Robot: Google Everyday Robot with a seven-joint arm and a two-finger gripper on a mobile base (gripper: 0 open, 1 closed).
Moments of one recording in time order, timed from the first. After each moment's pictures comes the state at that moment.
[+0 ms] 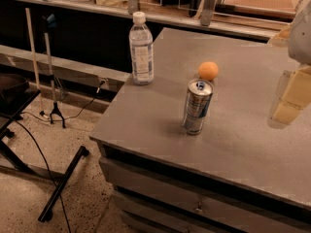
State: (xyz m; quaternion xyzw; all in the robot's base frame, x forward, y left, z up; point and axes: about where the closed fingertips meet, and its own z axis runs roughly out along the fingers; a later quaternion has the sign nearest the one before) arm 0.438 -0.216 0.978 -0.60 0.78 -0.04 0.16
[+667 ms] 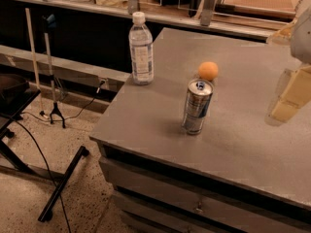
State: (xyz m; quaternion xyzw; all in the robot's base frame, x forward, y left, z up) arm 0.443 -0.213 0.980 -0.60 0.77 -0.02 0.20
